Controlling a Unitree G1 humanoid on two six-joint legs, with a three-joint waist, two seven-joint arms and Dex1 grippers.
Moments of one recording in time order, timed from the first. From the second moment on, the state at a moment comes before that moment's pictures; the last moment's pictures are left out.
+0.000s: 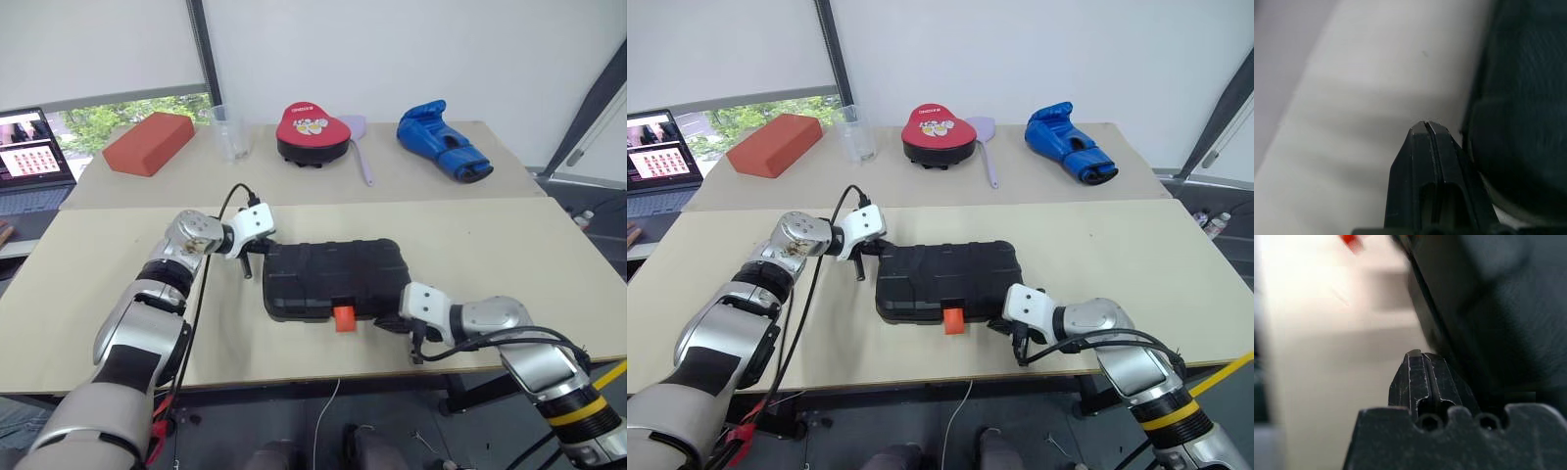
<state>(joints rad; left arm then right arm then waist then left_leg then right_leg) -1.13 0.48 -0.32 1.20 0.16 -0.27 -1.13 -0.33 -0.77 0.25 -0.13 0.07 0.28 0.95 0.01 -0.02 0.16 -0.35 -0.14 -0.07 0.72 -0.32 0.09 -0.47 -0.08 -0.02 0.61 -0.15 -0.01</state>
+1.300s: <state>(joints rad) -0.85 0.40 -0.31 0.41 -0.03 0.07 -1.29 -0.21 -0.68 0.14 -0.28 0.21 0.55 0.80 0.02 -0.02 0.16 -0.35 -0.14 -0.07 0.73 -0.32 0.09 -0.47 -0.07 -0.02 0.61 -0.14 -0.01</state>
